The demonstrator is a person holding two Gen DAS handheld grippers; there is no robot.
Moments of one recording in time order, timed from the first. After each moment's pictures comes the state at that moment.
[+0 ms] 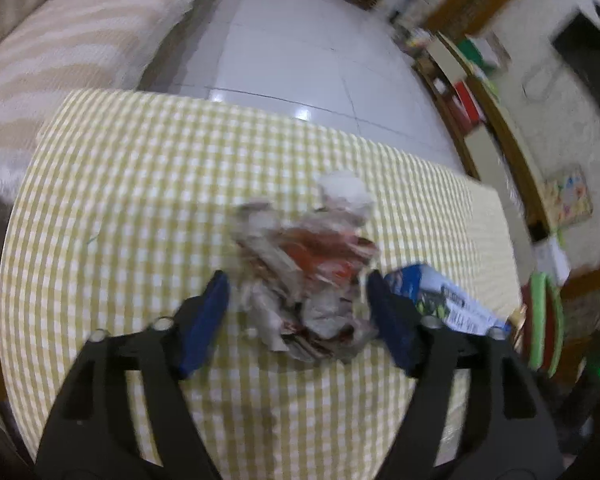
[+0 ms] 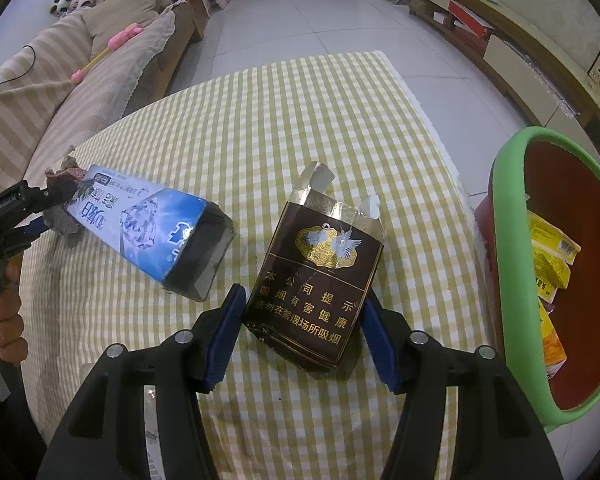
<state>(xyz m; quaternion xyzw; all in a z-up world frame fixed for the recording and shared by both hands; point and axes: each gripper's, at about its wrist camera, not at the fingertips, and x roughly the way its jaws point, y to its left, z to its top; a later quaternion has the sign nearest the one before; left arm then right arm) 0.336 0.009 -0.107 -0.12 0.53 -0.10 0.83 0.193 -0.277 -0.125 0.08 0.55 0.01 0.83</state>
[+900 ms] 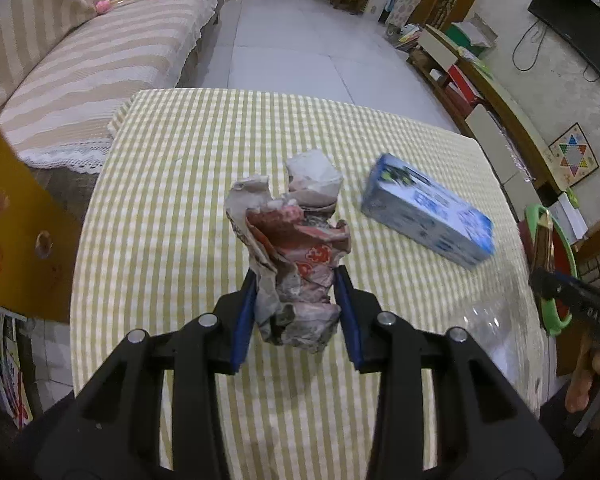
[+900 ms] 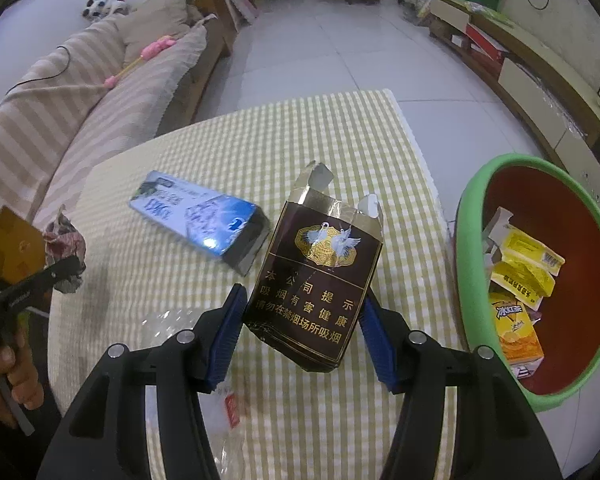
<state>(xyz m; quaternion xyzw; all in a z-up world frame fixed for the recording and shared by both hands) 0.222 0.031 -0.073 -0.07 0.51 -0.08 0.86 0.146 -0.288 -0.069 0.08 0.52 0.07 0.85</state>
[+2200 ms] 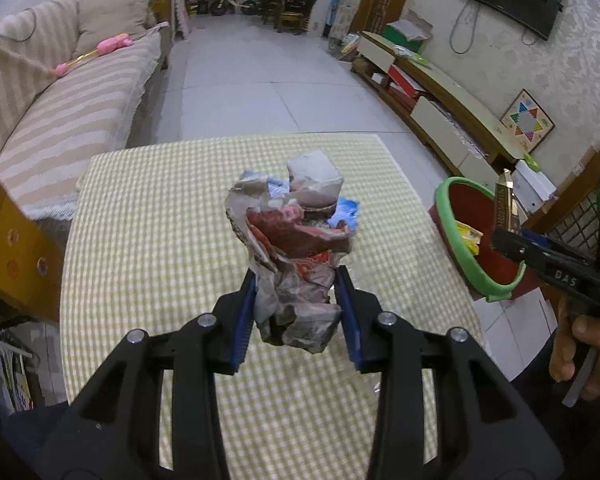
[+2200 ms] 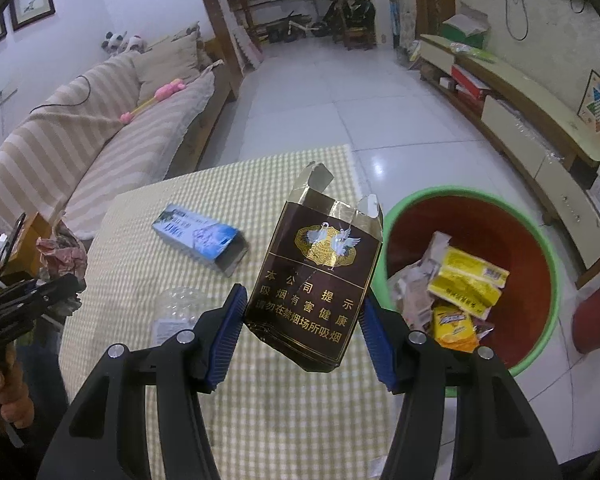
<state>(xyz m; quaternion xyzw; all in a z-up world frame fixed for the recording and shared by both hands) 0.149 -0.069 0.002 -0.02 0.45 -0.15 0.88 0.086 -0.349 -0.013 0.08 0.44 0.06 0.89</state>
